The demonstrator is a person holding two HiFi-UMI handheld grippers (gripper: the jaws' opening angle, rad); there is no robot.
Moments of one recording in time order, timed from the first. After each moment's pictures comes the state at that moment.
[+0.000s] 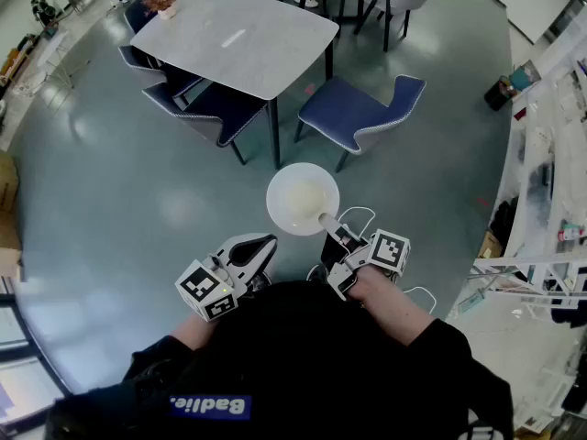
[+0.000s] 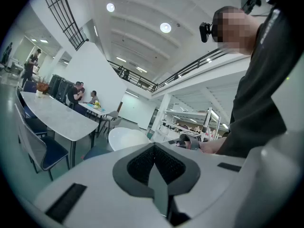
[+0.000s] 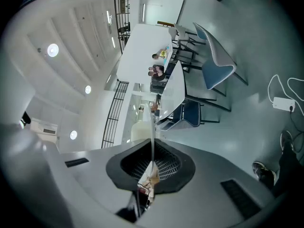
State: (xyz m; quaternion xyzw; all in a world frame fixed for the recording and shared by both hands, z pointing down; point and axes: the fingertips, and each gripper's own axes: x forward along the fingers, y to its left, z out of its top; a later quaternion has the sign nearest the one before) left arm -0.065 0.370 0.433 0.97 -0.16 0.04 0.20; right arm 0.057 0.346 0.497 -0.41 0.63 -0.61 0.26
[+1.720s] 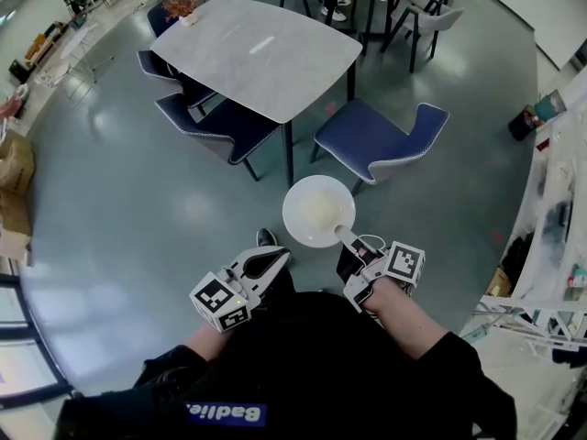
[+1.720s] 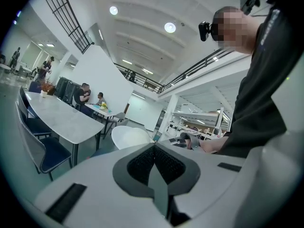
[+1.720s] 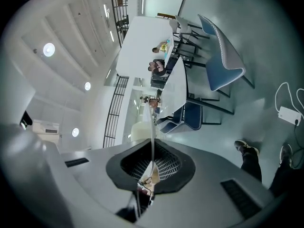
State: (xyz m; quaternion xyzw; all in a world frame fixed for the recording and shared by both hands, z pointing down) left arm -0.011 0.316 0.456 0.96 -0.20 0.04 0.19; right arm 0.114 0.280 0.514 -0.38 0.64 -0.62 0.24
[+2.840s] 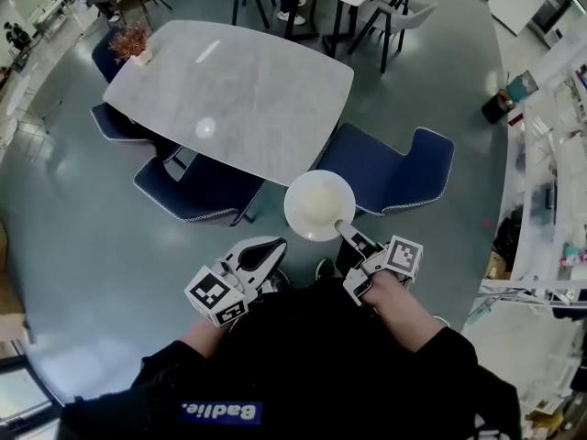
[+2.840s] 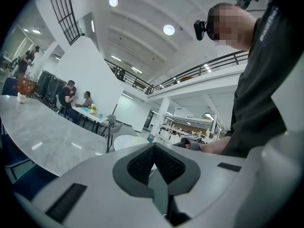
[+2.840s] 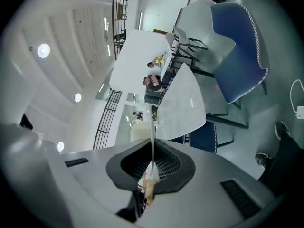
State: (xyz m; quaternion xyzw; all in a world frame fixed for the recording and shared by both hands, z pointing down) left arm -0.075 0.019 0.436 0.98 -0.10 0.02 0.19; right arm 0.066 0.023 0.510 -0.47 0.58 -0.60 0.28
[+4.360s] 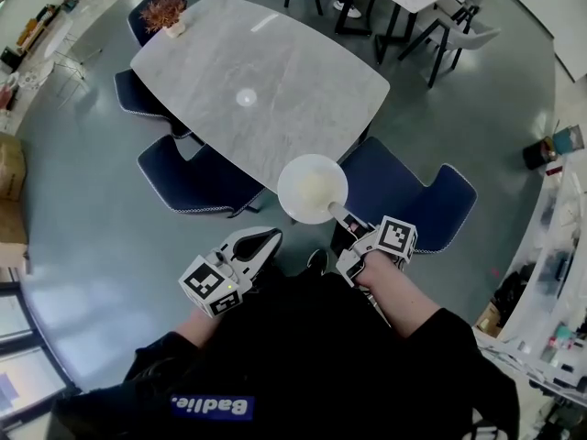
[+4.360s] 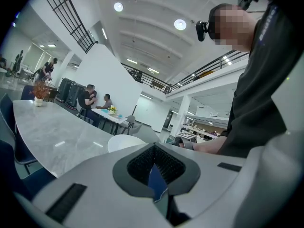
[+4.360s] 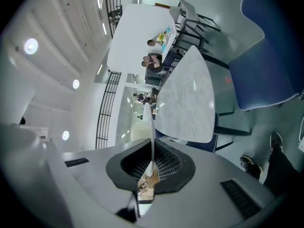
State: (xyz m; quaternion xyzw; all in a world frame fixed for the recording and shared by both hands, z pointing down) left arm 0.006 -0.053 0.447 0.95 -0.23 0.05 0.20; right arm 0.135 -0.099 0.544 -0.39 0.62 -0.65 0.20
